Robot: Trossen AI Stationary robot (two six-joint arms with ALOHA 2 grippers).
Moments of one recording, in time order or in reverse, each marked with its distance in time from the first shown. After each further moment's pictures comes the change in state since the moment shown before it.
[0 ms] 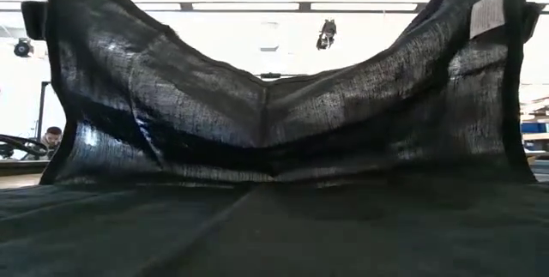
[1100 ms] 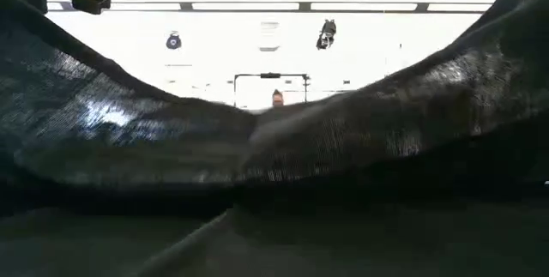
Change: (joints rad) left arm -0.174 0.279 0.000 0.112 0.041 -0.068; right arm 0.113 0.191 0.000 0.142 -0.060 0.121
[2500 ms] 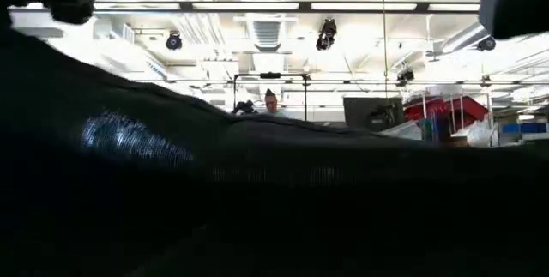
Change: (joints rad) left arm -0.057 0.047 -0.144 0.243 0.170 0.079; right arm 0.081 0.327 0.000 0.151 -0.092 0.006
